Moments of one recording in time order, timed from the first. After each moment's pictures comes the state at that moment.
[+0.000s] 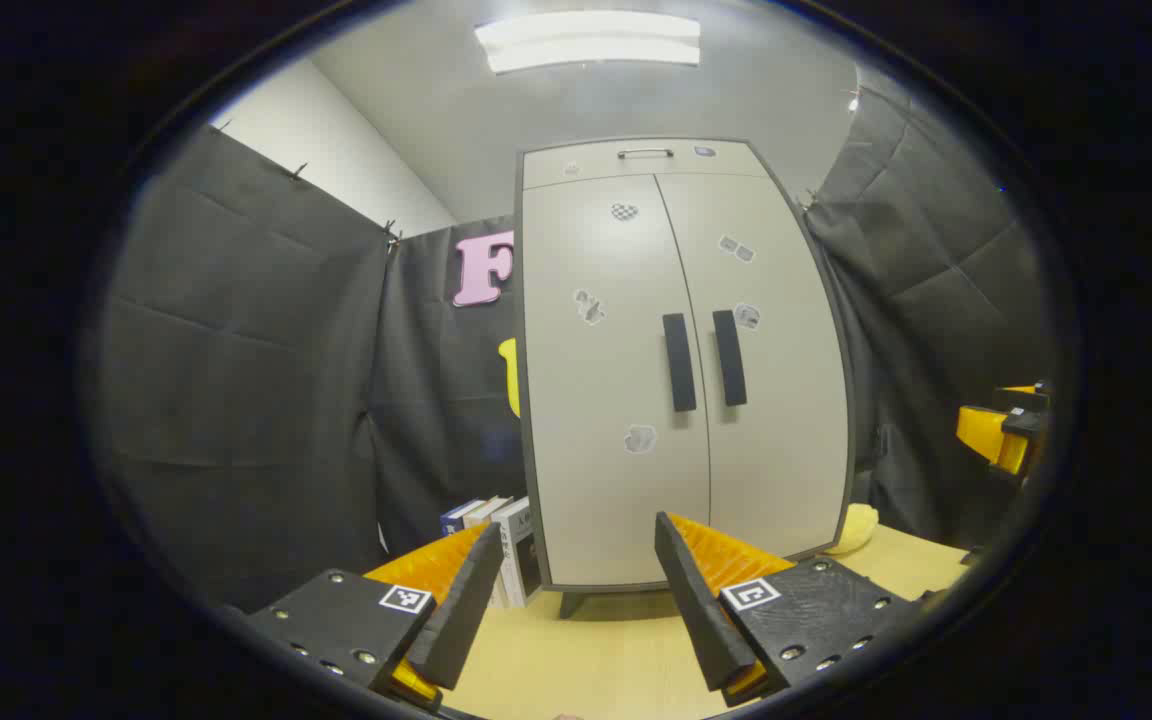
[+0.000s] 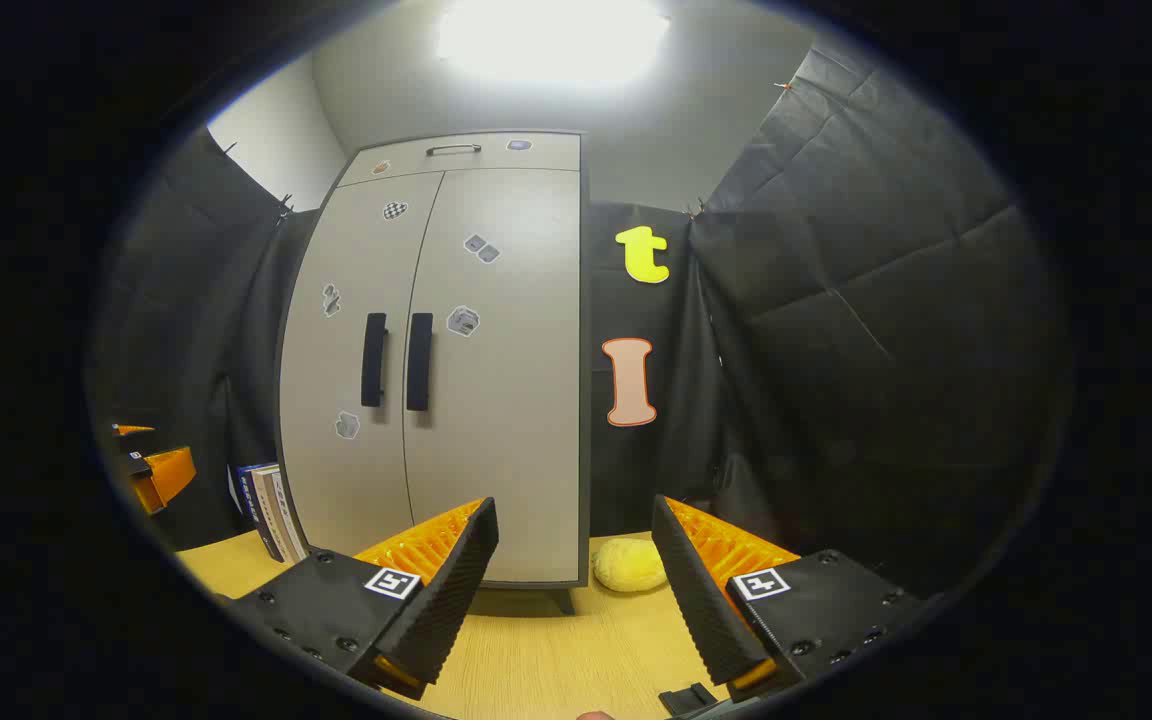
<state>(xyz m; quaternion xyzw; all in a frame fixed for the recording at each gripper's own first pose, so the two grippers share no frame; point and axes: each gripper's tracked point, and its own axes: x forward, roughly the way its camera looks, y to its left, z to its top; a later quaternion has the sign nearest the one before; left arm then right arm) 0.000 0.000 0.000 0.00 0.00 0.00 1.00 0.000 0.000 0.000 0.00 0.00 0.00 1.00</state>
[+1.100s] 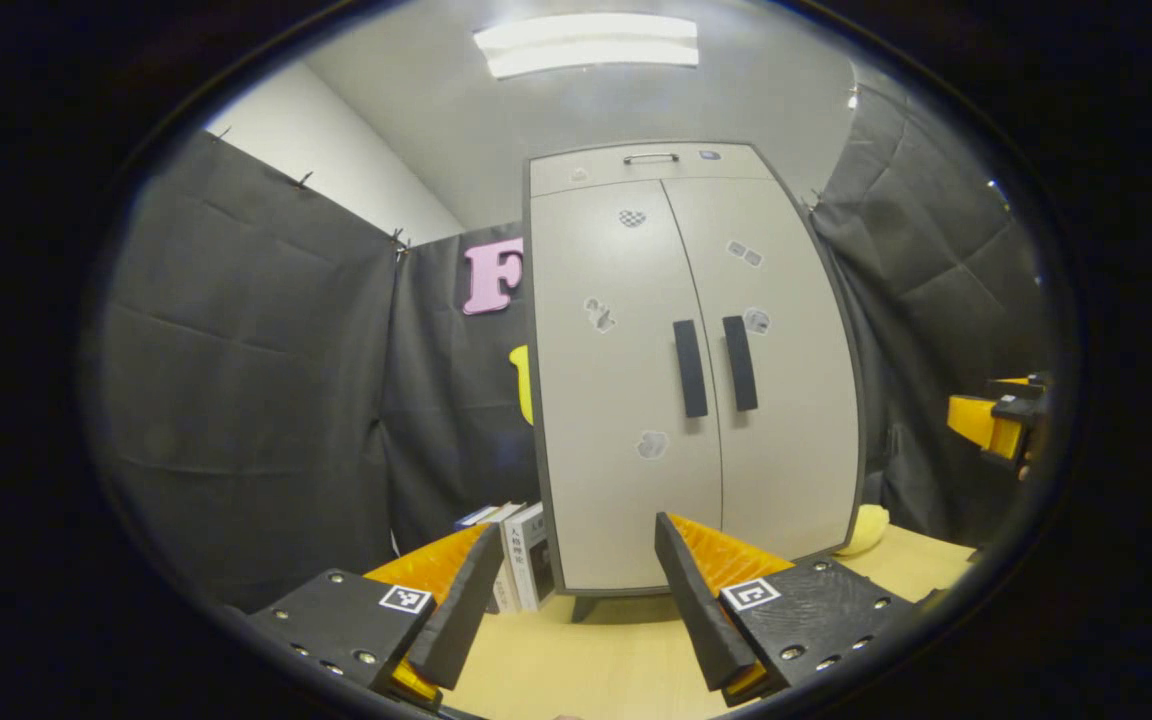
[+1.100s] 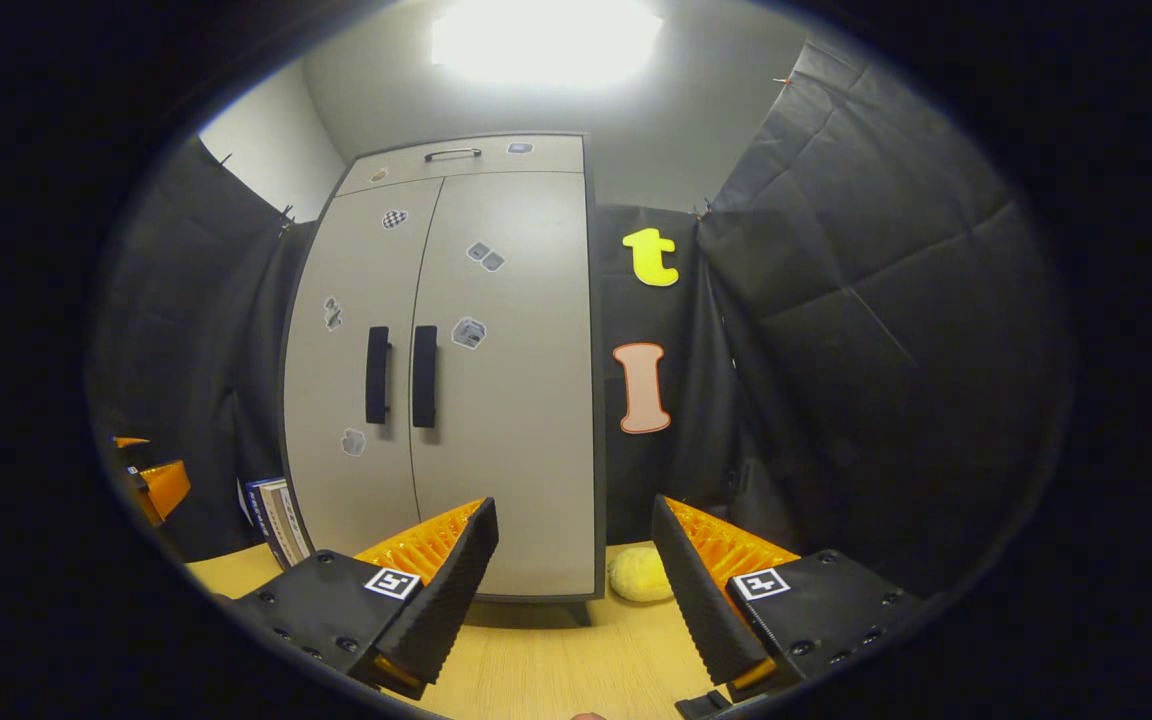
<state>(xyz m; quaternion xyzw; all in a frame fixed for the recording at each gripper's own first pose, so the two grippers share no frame) -0.011 0.015 0.005 0.01 -0.01 0.02 1.00 0.025 0.016 0.016 0.02 -0.01 0.02 1.00</state>
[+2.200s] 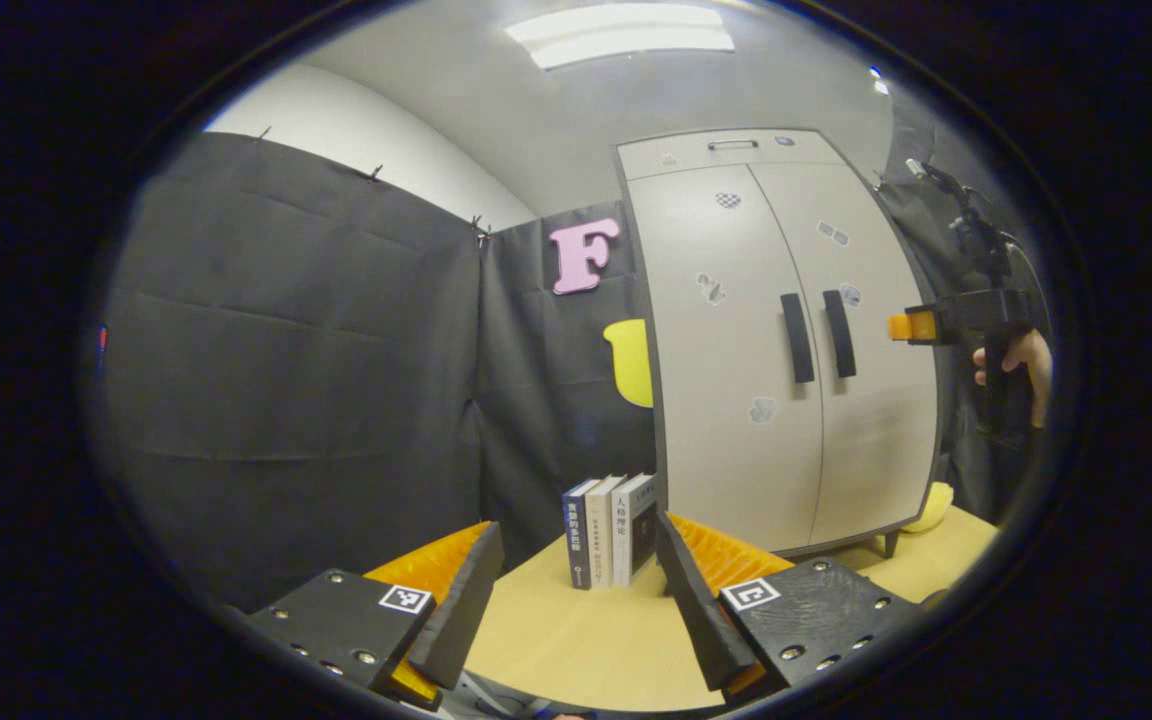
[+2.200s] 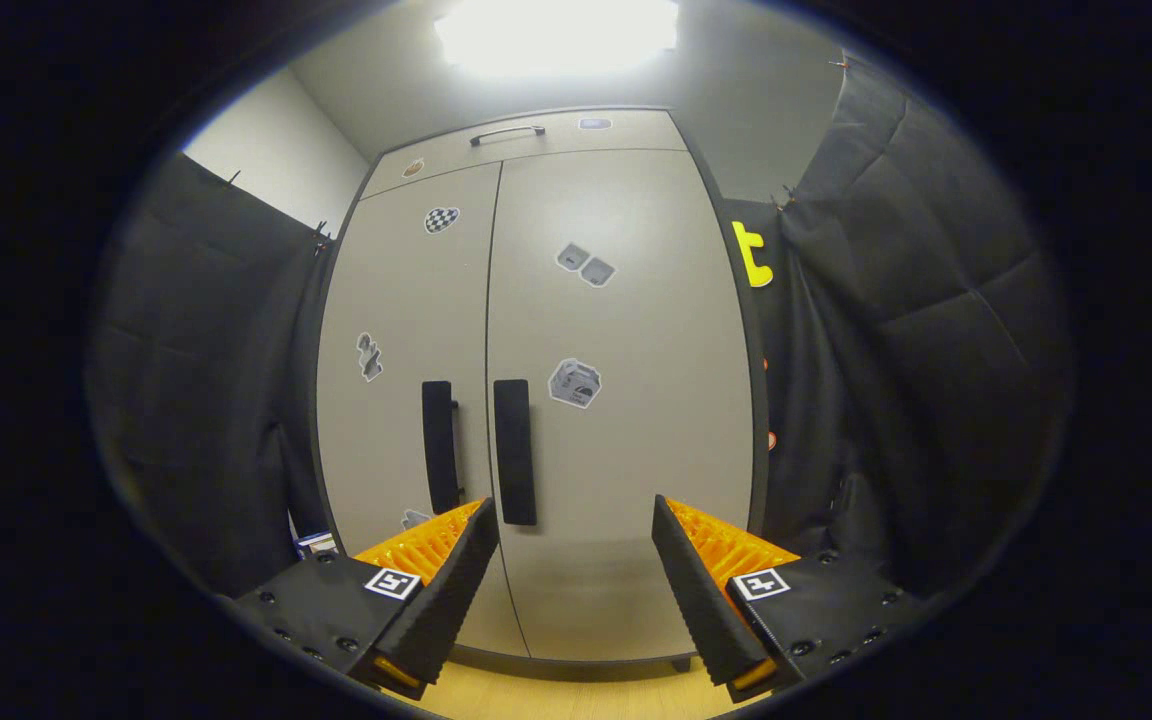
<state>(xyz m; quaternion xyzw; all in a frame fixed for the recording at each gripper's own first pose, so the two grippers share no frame) -0.061 0.125 -0.024 0.01 0.03 0.14 0.99 0.152 0.139 0.080 0.04 -0.01 0.12 0.99</state>
